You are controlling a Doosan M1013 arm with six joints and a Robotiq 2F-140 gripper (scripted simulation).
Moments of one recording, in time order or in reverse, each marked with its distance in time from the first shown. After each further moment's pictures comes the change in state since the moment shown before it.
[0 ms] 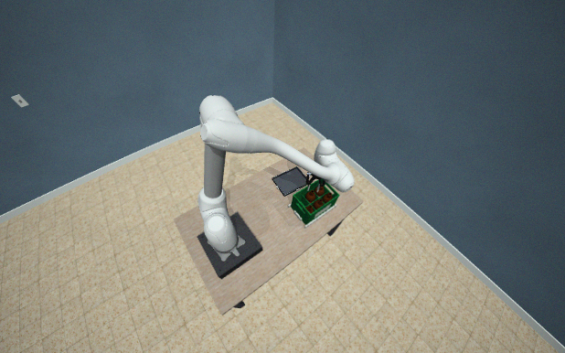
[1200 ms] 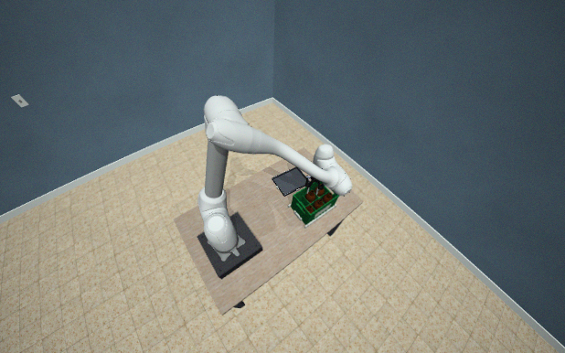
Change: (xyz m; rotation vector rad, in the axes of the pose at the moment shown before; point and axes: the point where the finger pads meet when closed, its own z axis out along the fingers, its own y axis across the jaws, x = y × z) arm -0.001 0.000 0.034 -0.002 -0.002 0.000
